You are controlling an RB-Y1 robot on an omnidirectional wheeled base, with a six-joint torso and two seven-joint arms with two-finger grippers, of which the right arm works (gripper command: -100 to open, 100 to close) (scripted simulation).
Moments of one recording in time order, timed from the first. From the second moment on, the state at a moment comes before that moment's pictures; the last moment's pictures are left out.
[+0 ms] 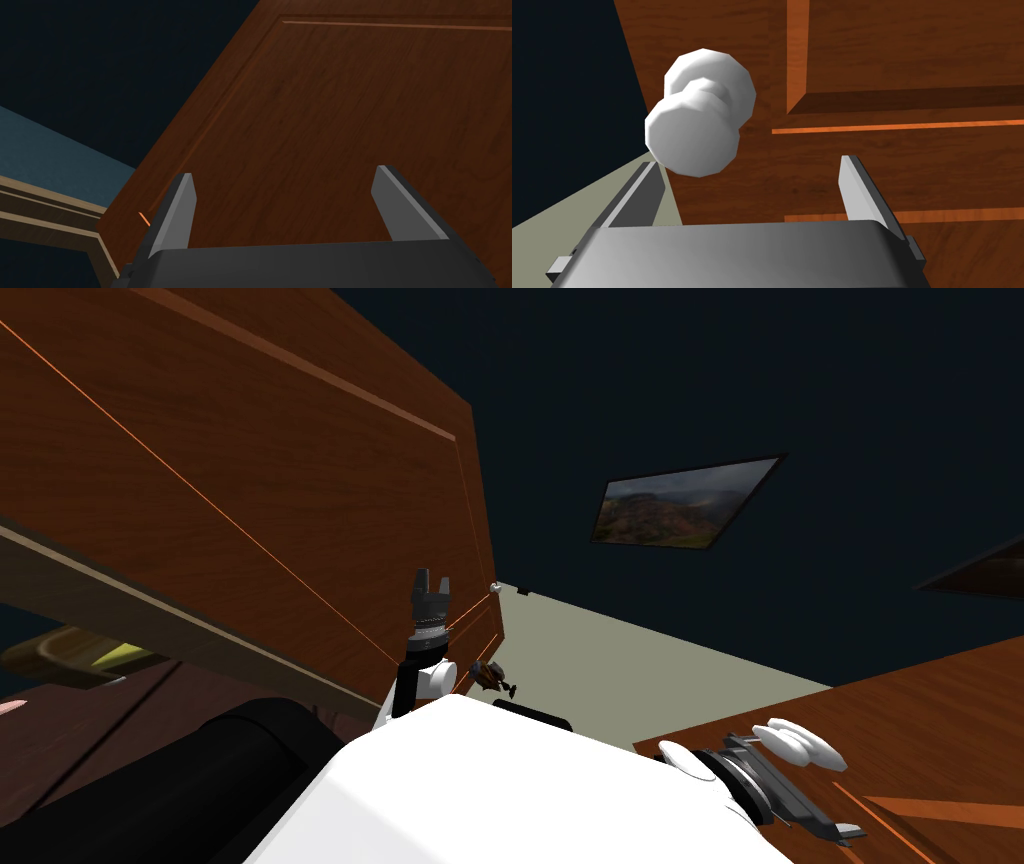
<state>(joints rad) -0.08 -0.43 0.28 -0.50 1.33 1.20 2.08</state>
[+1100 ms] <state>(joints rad) -0.09 -0.43 0.28 -0.48 1.33 1.19 2.07</state>
